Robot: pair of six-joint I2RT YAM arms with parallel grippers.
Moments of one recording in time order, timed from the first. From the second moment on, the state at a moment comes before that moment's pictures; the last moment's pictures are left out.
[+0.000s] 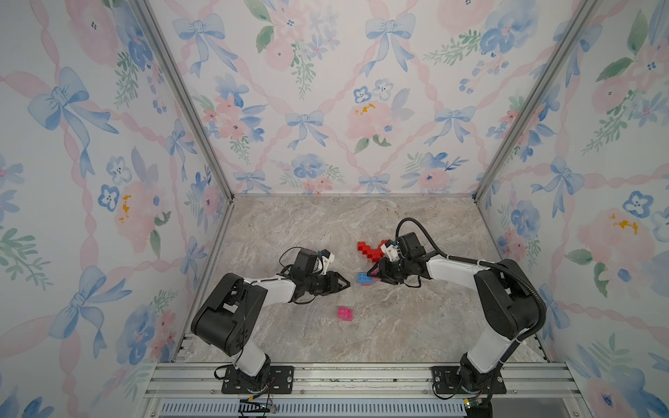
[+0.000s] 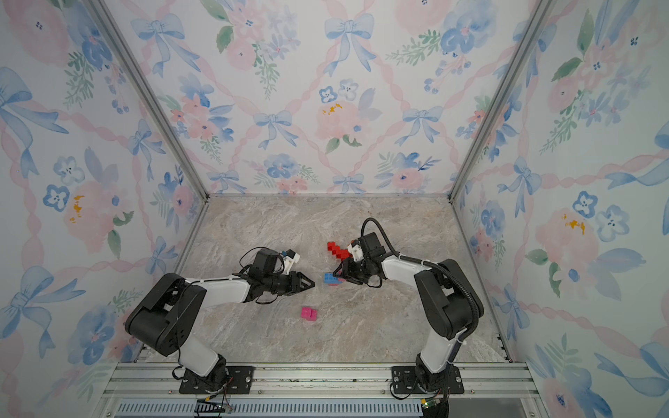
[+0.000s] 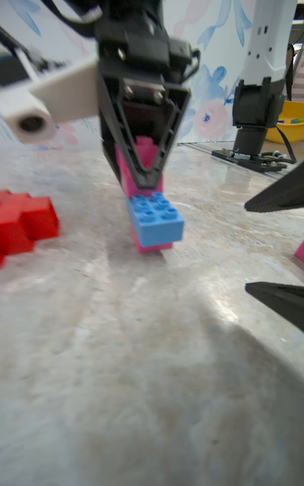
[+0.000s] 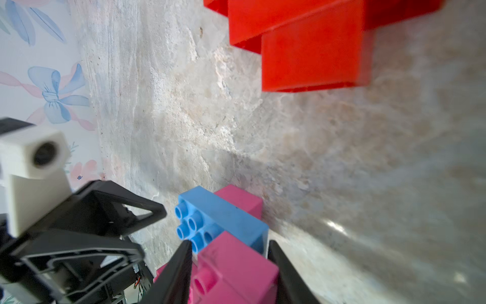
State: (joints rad) left arm -0.46 1.61 0.61 0.15 0.66 -0.63; right arm 0.46 1.75 0.95 -0.21 -0.57 0.64
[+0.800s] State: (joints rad) left arm -0.54 1.42 0.46 -0.03 0.54 -0.61; right arm 0.48 1.75 0.98 -0.27 -0.54 0.58
